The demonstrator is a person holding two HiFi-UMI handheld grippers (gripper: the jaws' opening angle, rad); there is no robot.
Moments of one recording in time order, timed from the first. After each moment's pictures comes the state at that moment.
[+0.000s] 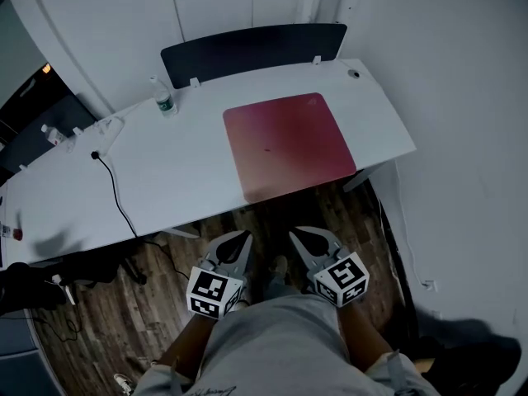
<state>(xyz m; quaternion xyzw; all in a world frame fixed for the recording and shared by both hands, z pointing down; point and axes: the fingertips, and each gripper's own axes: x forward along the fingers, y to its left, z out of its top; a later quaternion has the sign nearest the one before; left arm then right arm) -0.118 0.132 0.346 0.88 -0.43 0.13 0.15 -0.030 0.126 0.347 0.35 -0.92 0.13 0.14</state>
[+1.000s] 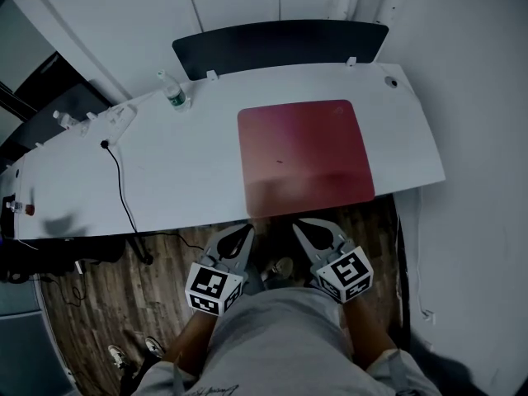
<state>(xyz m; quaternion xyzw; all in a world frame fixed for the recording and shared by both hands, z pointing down) -0.102 0.039 0.353 0.83 -0.51 0.13 0.18 -0.016 0.018 0.360 0.26 -0.95 0.12 0.15</state>
